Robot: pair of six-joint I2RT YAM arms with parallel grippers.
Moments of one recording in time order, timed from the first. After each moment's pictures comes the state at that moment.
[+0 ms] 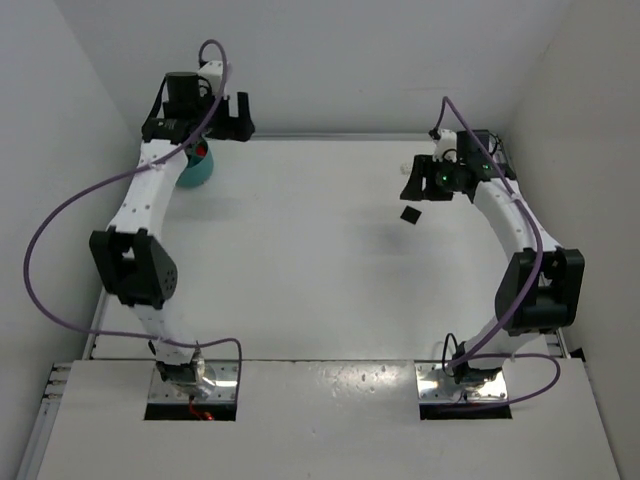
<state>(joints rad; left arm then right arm) -0.04 1.86 1.90 -0.52 0.24 0.01 0.02 1.62 1.32 -0.54 -0.46 0.08</state>
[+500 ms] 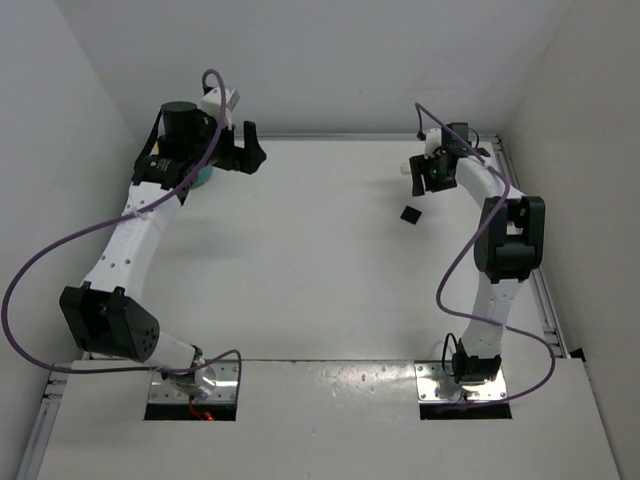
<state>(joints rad) -0.14 1.45 1.52 -0.44 0.35 0.00 -0.01 2.03 1.57 -0.53 -0.16 -0.21</state>
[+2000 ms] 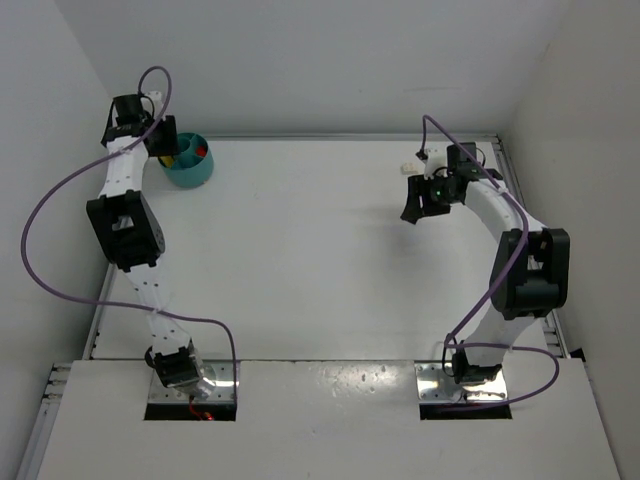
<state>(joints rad) 0.28 2.28 2.17 -0.57 0.15 0.12 0.02 1.74 1.27 -0.57 -0.42 -0.13</state>
